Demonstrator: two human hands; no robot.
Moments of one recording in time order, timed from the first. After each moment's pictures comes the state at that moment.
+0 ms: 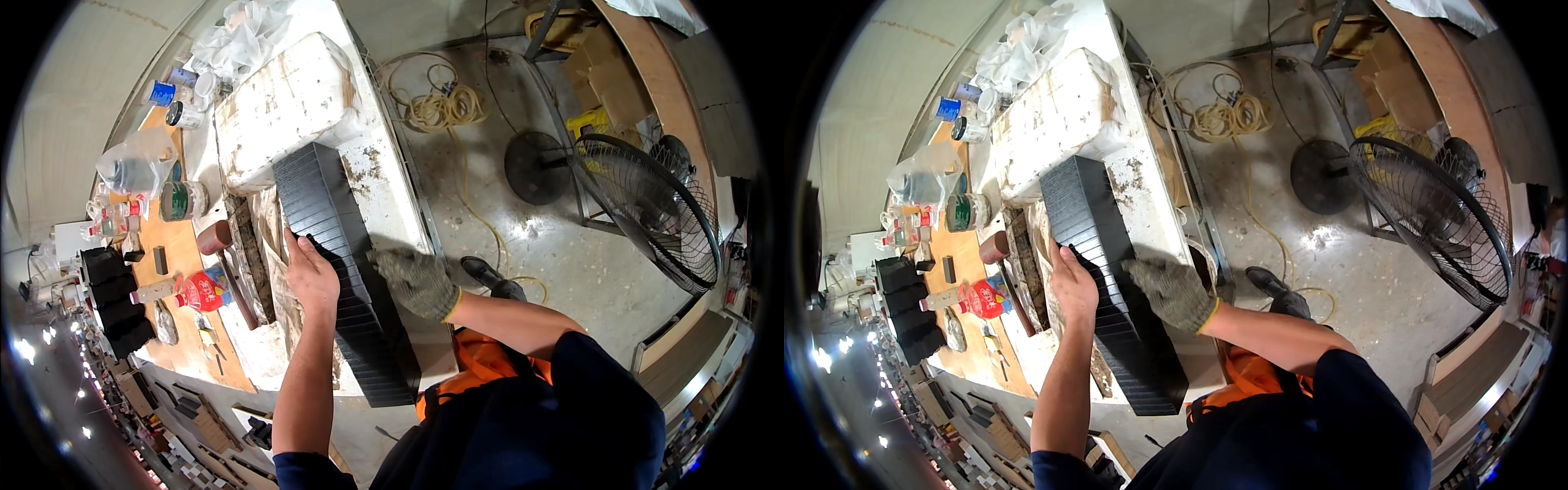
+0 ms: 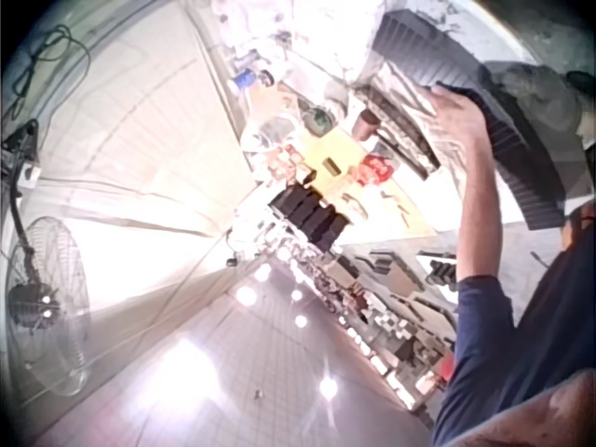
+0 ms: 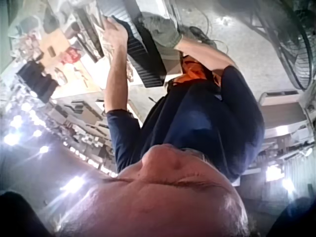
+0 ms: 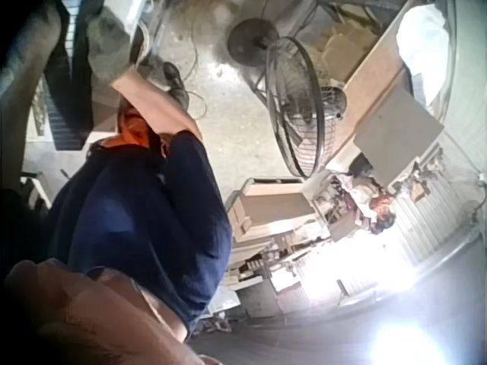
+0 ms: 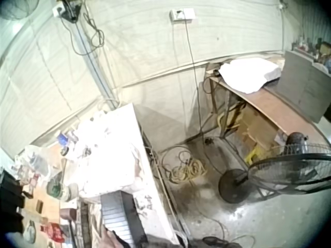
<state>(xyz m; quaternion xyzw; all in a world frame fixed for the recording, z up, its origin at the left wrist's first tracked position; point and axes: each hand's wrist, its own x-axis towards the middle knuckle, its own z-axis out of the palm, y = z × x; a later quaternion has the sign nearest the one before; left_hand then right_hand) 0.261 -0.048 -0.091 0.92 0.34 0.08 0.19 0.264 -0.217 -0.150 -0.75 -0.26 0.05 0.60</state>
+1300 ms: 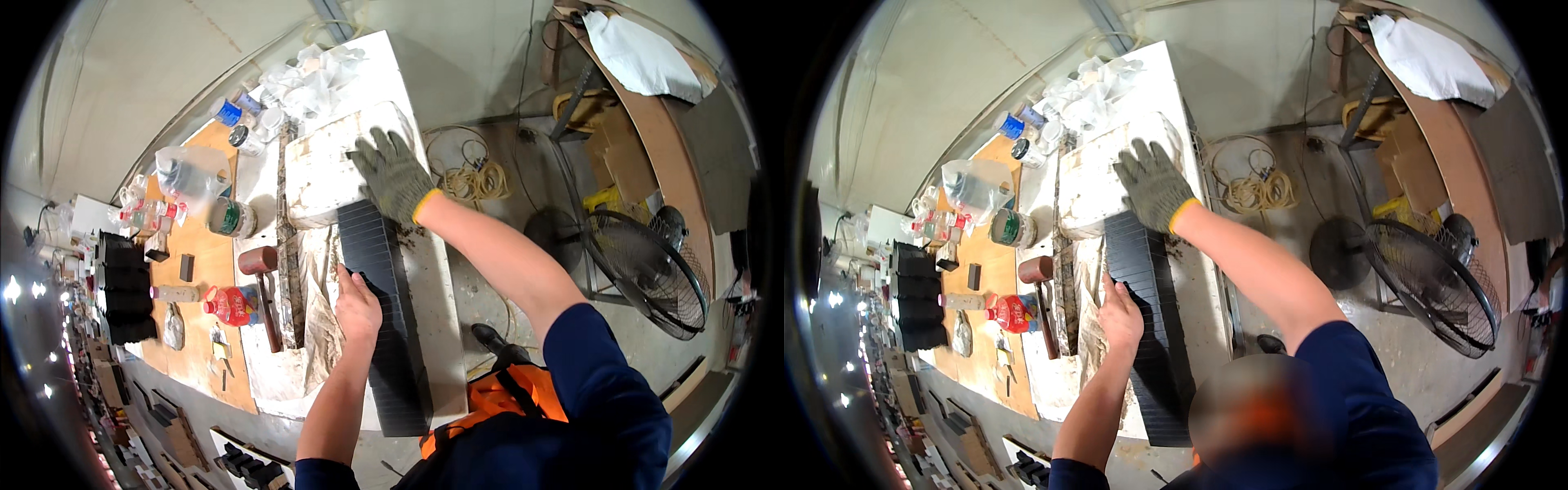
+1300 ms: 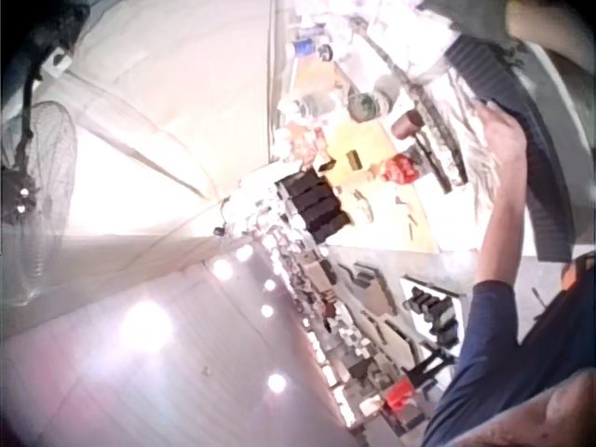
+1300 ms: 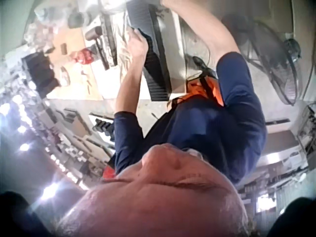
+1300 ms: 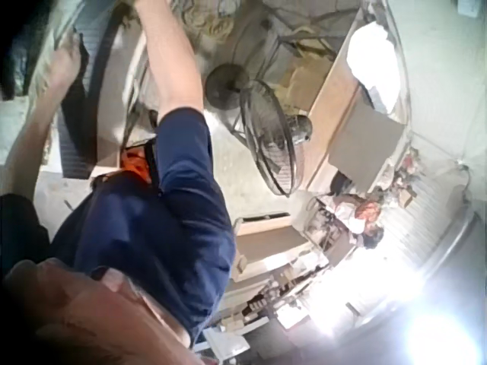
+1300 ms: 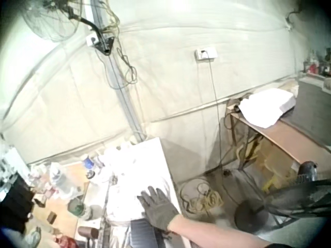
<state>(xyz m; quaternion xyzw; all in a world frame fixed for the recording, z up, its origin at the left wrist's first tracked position) 0.257 -0.043 -0.094 0.91 0.35 0.04 0.20 0.472 -0.116 -0.078 -0.88 -0.44 -0.12 0.13</state>
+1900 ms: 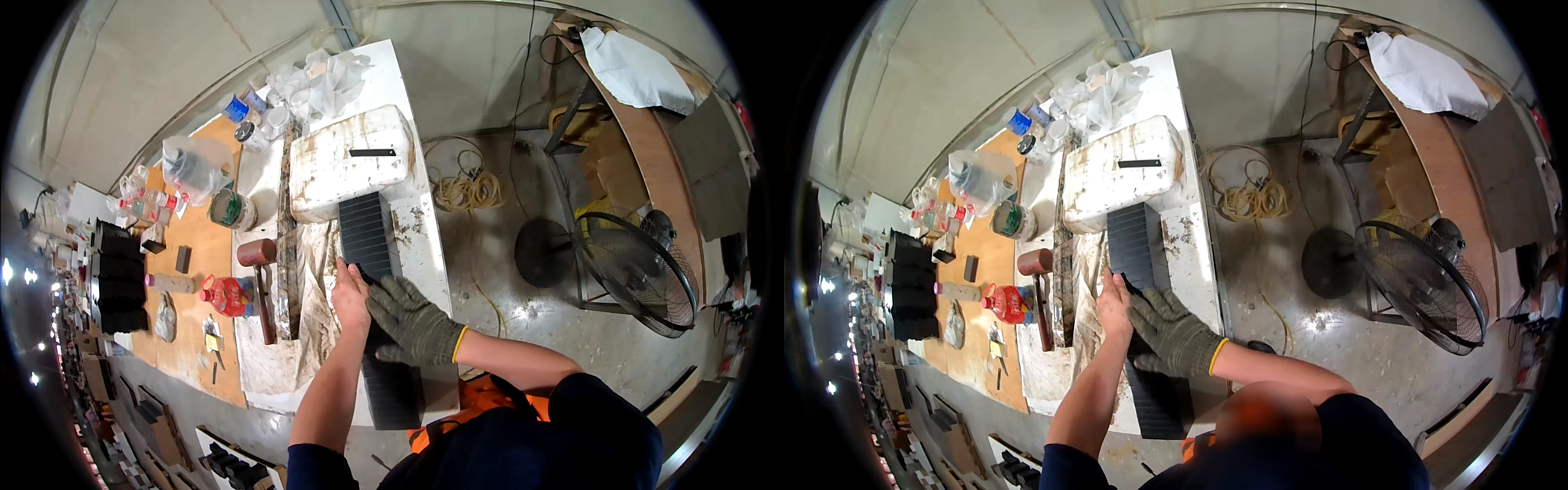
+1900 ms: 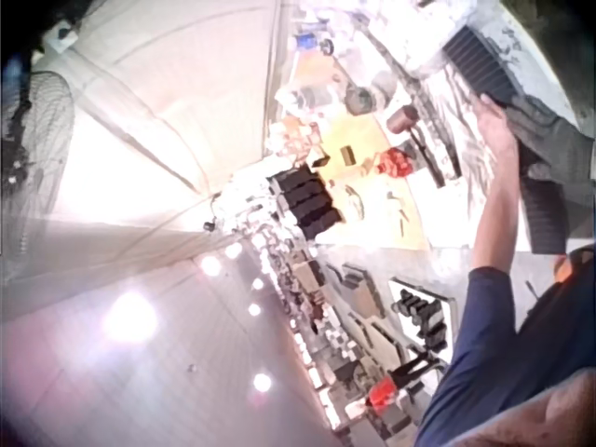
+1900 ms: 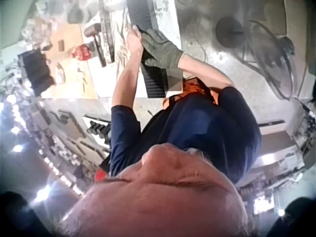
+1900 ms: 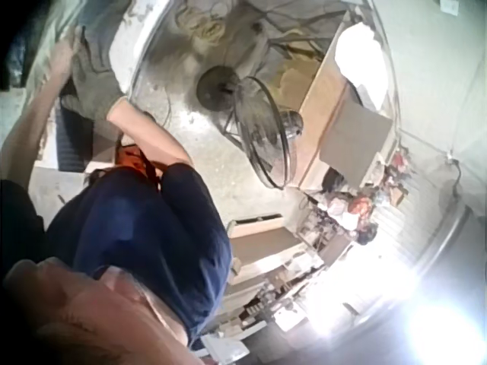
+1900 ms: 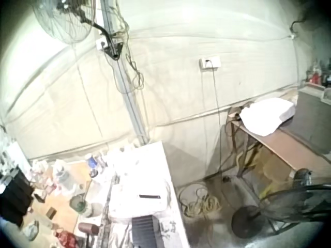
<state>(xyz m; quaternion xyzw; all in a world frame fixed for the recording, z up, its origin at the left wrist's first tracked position) 0.260 -0.039 -0.101 0.90 0.36 0.05 0.25 0.263 -0.211 -0.065 -0.77 -0.57 0.07 0.29</state>
